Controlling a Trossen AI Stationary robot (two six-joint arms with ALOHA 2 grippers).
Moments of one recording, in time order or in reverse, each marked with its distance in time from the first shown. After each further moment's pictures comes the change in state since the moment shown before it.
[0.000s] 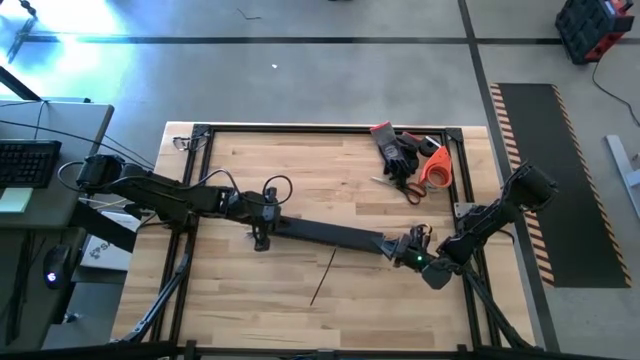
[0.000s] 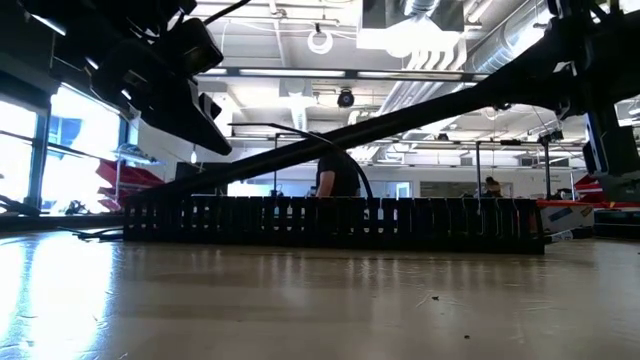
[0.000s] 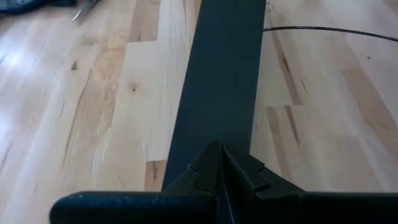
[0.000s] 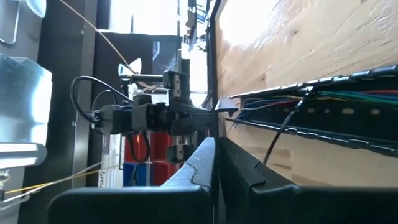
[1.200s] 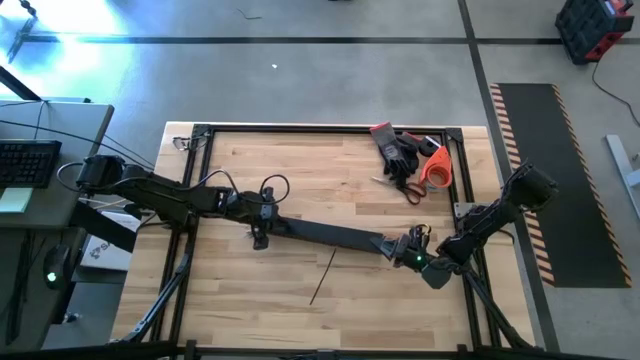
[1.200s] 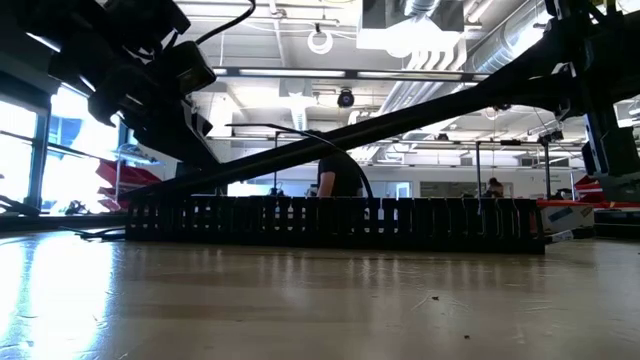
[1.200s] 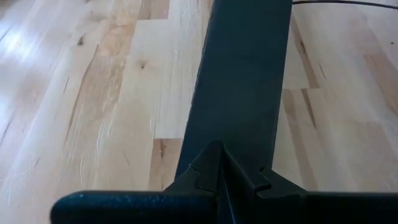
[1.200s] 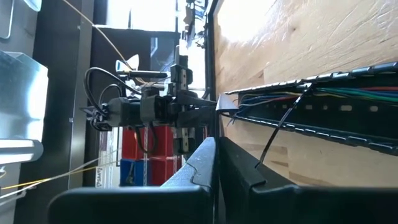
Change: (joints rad) left arm 0.028 0.000 -0.080 0.060 0.000 -0.022; right arm 0.000 0.000 0.000 -0.002 -0.022 -0.008
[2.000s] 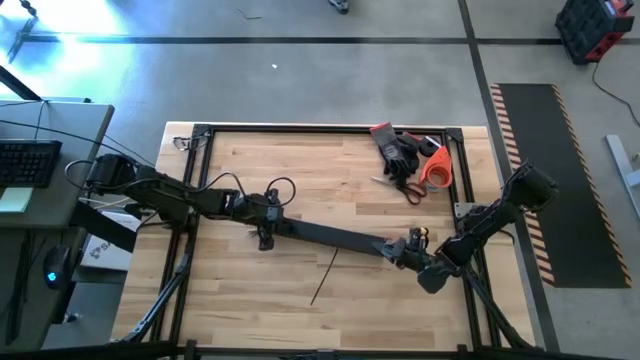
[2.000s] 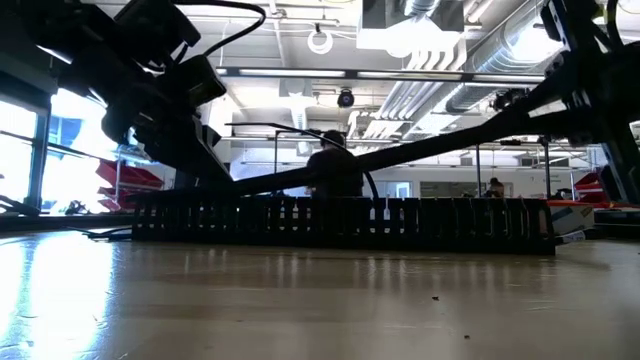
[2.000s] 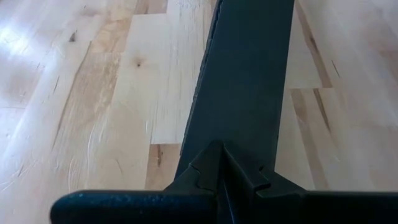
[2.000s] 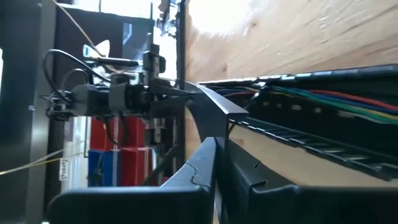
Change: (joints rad) left arm -0.003 0.138 0.002 0.082 0.000 -0.001; right arm 0.001 0.001 -0.005 -0.194 -0.073 0.120
